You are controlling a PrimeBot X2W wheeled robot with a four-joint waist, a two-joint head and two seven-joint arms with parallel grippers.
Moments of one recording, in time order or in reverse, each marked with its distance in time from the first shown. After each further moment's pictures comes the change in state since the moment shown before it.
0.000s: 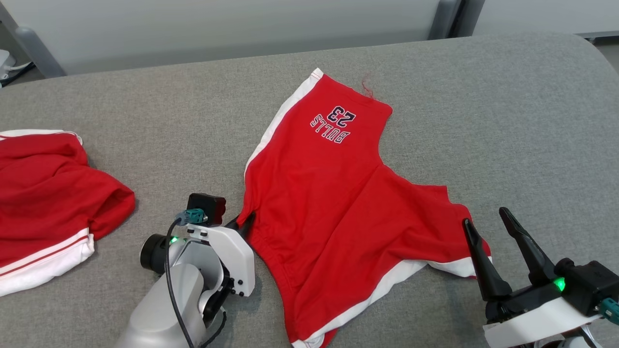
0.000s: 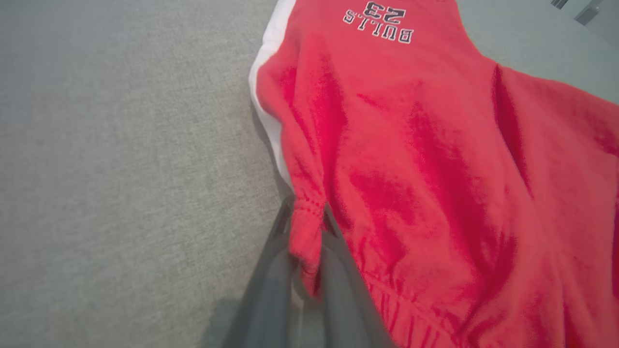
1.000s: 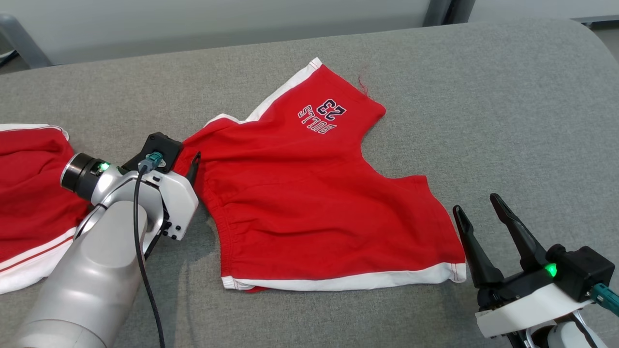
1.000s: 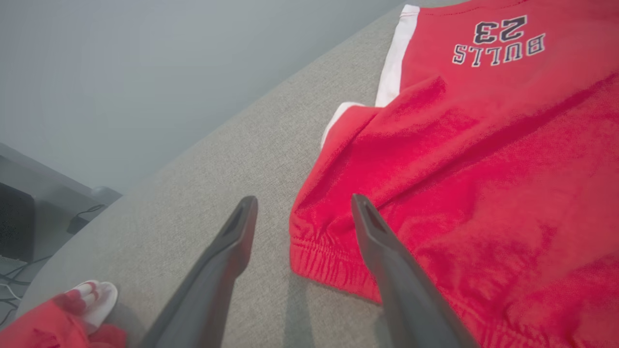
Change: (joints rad) left arm -0.305 0.137 -0.150 0.249 0.233 0.036 -0.161; right arm -0.061 -0.001 0.031 0.019 0.003 0.000 0.000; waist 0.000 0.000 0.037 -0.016
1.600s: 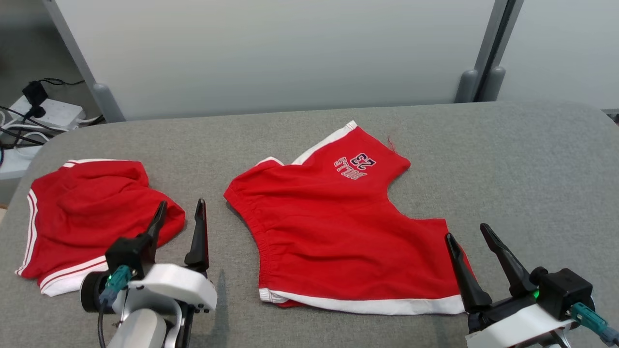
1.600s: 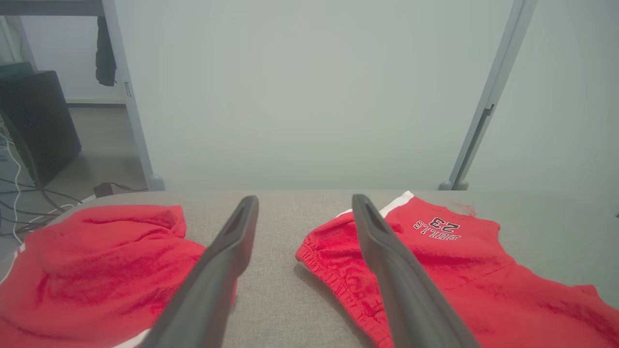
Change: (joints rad) left arm 0.589 -0.031 0.320 -0.709 -0.211 0.203 -0.099; right arm 0.053 0.054 -0.006 0.076 -0.024 0.000 0.000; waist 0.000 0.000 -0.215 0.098
